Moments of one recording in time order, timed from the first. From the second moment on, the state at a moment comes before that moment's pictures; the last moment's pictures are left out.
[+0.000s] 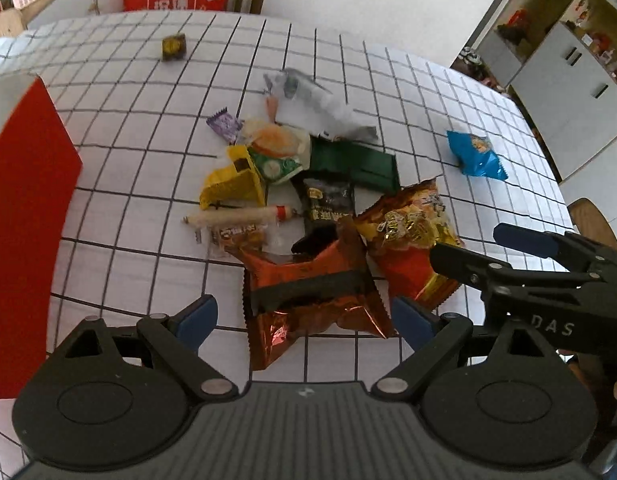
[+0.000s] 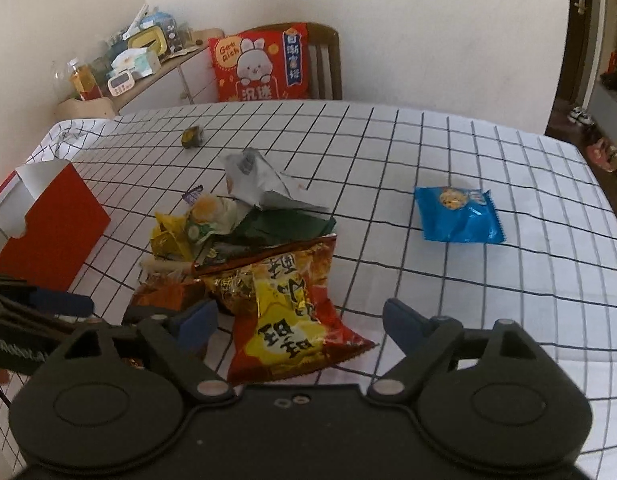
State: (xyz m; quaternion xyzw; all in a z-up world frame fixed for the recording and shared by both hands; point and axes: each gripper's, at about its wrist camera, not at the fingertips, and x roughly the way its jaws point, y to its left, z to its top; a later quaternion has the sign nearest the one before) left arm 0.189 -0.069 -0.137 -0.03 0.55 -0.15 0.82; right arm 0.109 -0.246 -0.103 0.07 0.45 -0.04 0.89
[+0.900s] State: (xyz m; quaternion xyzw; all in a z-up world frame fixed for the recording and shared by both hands) left arm 0.193 -0.061 -0.160 -0.06 0.58 -0.15 0.80; right arm 0.116 -0.235 -0.122 0.07 0.45 -0.05 0.89
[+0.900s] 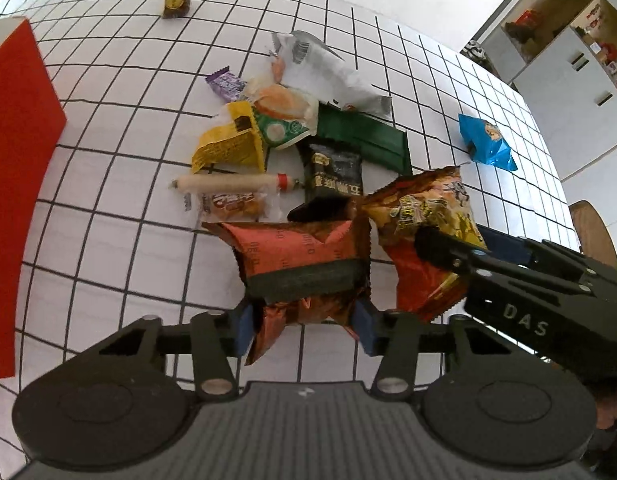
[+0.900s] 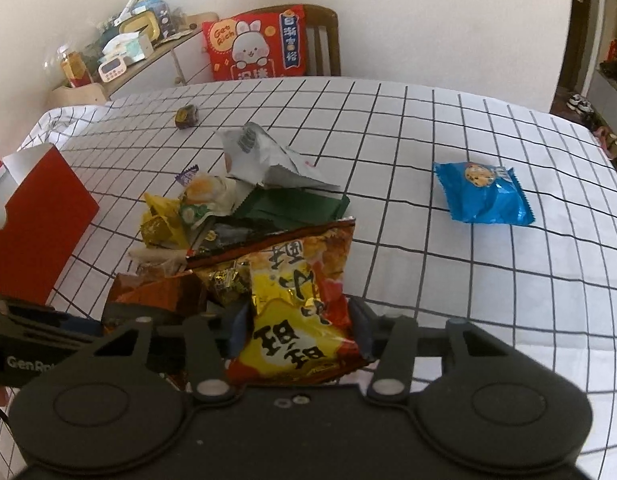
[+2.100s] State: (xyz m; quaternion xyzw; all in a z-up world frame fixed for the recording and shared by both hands) left arm 0.106 0.063 -0.019 -0.05 0.47 -0.07 0.88; right arm 0.073 -0.114 0.003 0.07 0.38 0.01 0.92
